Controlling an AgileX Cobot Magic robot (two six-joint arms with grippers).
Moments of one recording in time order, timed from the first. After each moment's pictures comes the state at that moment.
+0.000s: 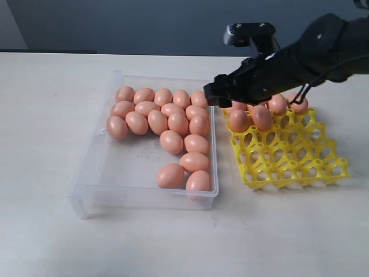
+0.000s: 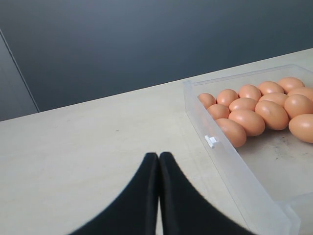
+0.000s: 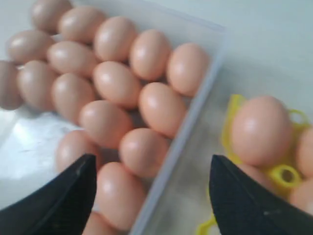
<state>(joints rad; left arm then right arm) -0.05 0.00 0.00 0.07 0.22 0.07 0.40 1.77 -1.11 0.67 0.40 -0.57</state>
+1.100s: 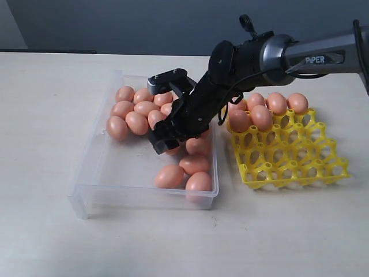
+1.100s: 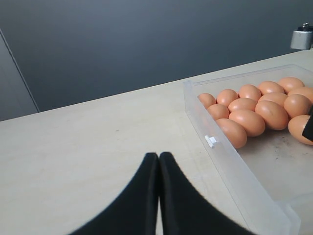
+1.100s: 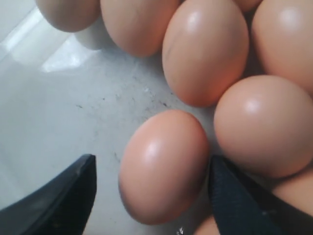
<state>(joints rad) -0.05 0.00 0.00 0.07 0.22 0.07 0.57 2.14 -1.42 0.57 0.63 -0.58</state>
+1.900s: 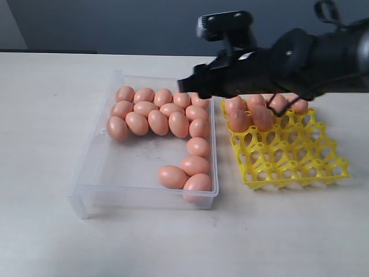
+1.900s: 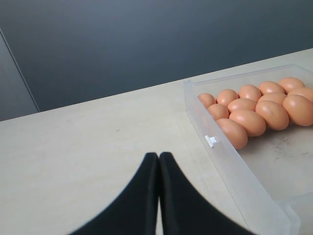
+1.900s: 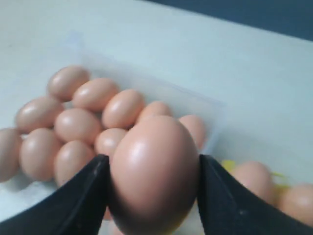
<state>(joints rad) -0.05 0.00 0.00 0.07 0.22 0.07 0.52 1.73 -1.01 0.76 0.00 -0.61</state>
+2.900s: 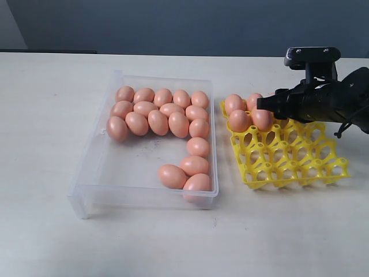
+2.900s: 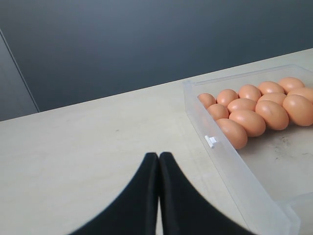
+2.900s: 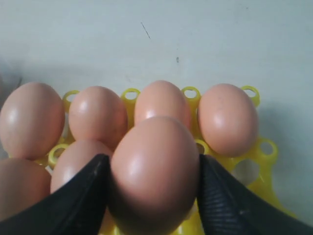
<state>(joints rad) -0.05 0.00 0.00 0.07 0.22 0.07 0.25 1.75 -0.79 0.77 -0.15 -0.61</state>
